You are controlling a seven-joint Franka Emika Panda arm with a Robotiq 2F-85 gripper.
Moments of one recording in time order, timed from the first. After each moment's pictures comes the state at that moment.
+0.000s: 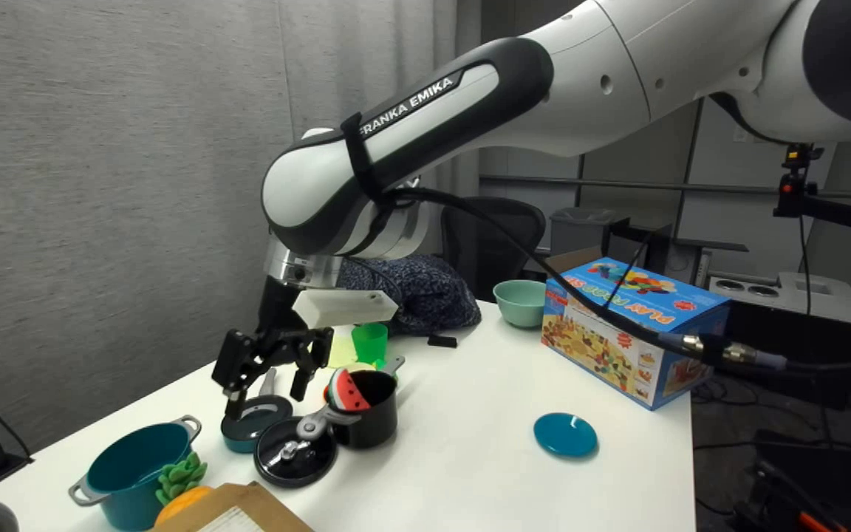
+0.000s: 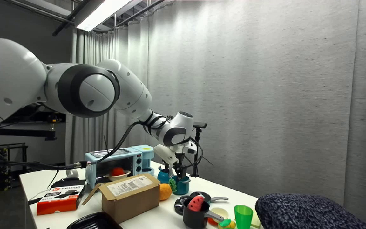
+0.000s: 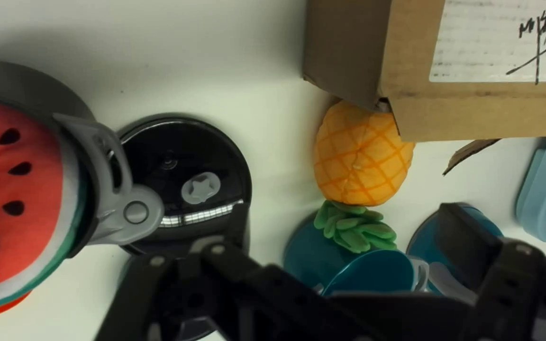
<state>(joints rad) 0.09 0.80 0.16 -1.32 0.28 2.30 0.03</state>
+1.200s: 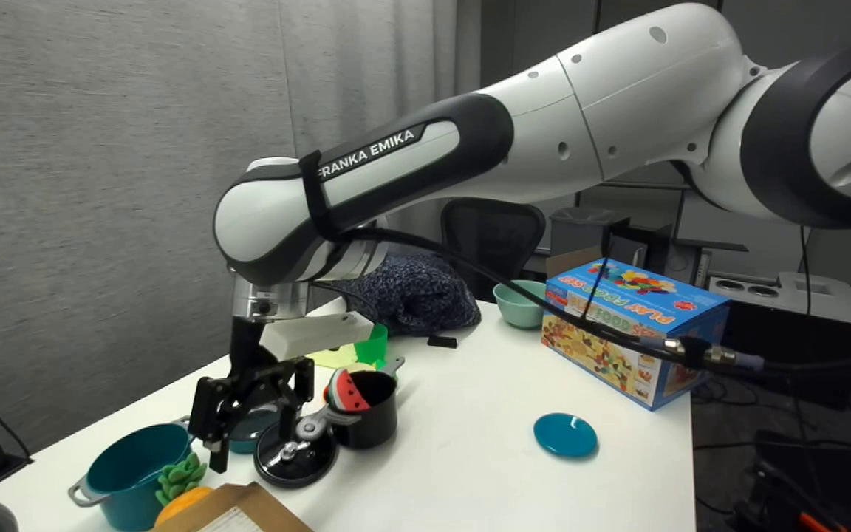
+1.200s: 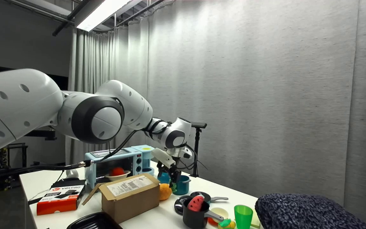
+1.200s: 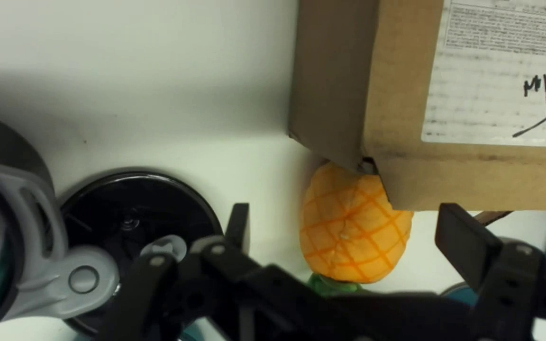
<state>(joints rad) 0.15 0.99 0.15 -1.02 0.20 2.03 0.09</state>
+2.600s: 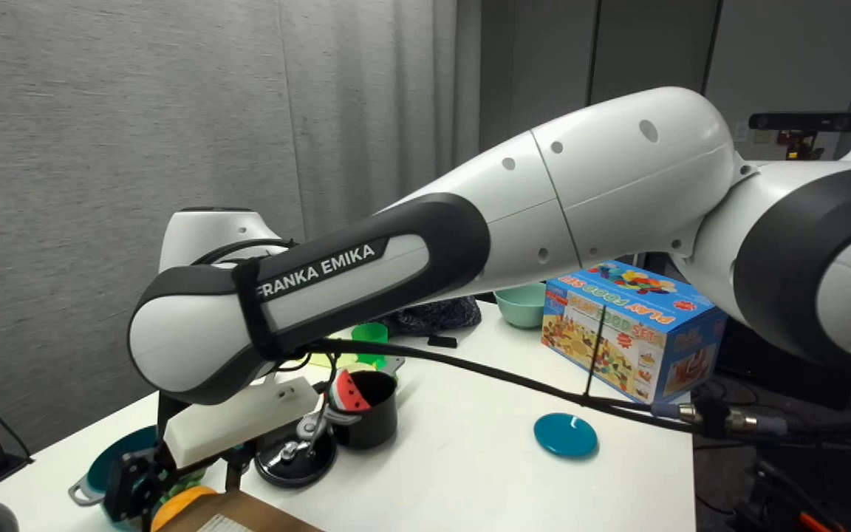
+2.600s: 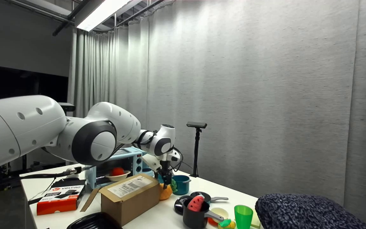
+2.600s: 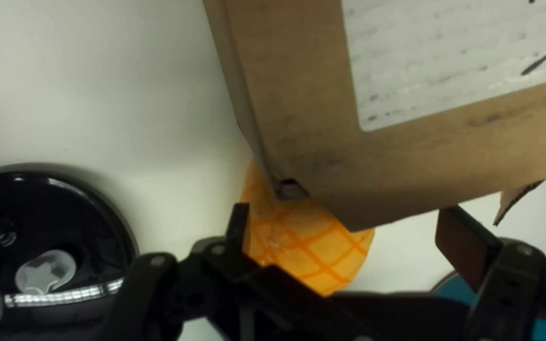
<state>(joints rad) 0.31 1.18 0.07 -0.78 0.13 2.13 0.35</state>
